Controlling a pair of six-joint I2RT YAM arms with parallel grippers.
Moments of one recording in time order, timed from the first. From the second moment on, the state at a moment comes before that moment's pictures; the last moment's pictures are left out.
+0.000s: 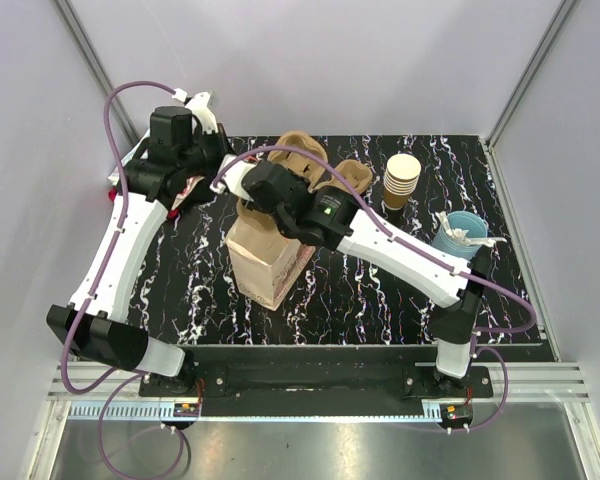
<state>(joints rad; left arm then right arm) -0.25 1.43 1.65 -0.72 0.27 -0.33 1.10 1.86 2.11 -0.81 0.66 -0.48</state>
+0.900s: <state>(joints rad) -0.23 1.41 1.65 -0.72 0.20 -0.33 1.17 1.86 2.03 -0.93 0.58 -0.46</state>
